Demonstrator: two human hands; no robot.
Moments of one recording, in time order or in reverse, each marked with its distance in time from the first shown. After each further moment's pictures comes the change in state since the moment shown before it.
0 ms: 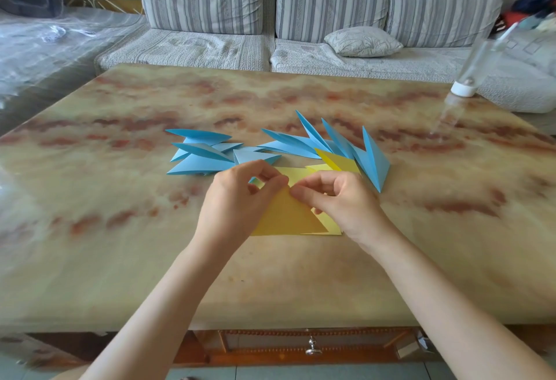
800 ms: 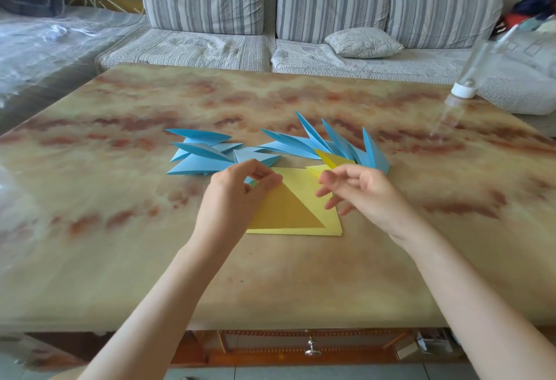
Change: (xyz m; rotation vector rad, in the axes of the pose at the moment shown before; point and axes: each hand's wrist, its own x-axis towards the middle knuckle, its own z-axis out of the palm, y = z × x) left_hand 0.010 -0.011 0.002 -0.002 0.003 -0.058; right_hand -0.001 -0.002 -0.037 -0.053 -0.030 0.132
